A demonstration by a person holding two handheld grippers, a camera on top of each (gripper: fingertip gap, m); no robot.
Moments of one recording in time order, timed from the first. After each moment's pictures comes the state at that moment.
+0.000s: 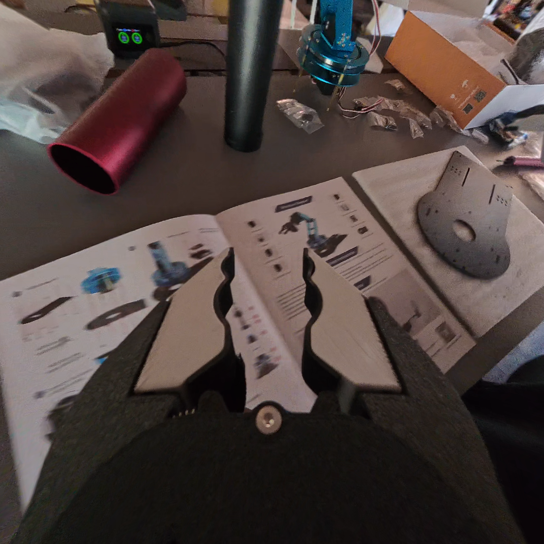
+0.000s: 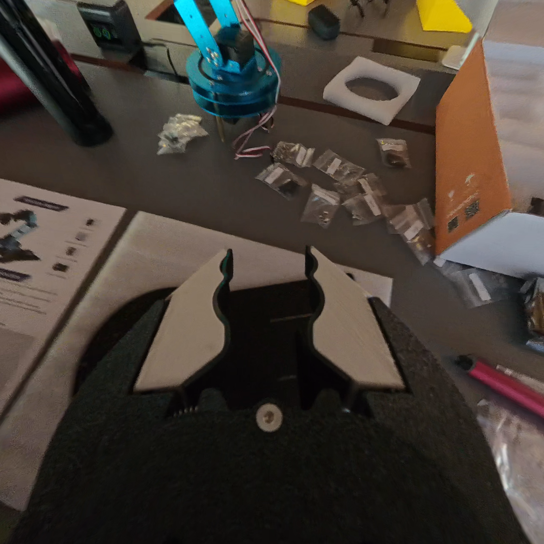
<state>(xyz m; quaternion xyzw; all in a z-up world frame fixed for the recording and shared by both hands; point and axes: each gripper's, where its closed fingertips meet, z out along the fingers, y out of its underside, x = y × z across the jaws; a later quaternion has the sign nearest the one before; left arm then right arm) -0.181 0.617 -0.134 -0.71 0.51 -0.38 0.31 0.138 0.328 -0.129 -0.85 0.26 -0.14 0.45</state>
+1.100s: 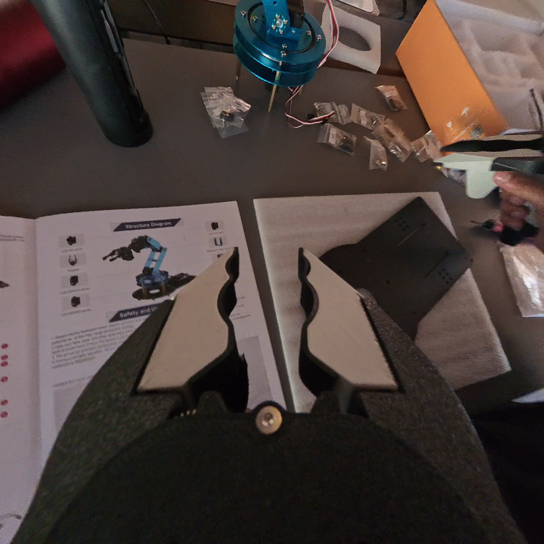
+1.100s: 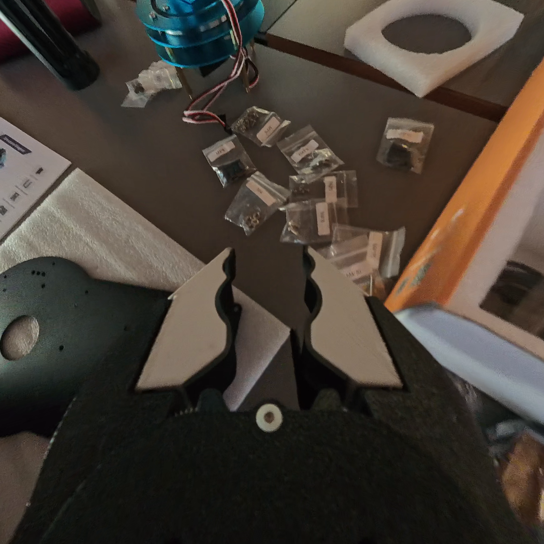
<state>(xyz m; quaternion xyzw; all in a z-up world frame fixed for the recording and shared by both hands) -0.041 0.457 -0.111 -0.80 0.42 -0.30 0.30 0.259 0.320 -0.185 -0.89 0.14 0.02 0.43</state>
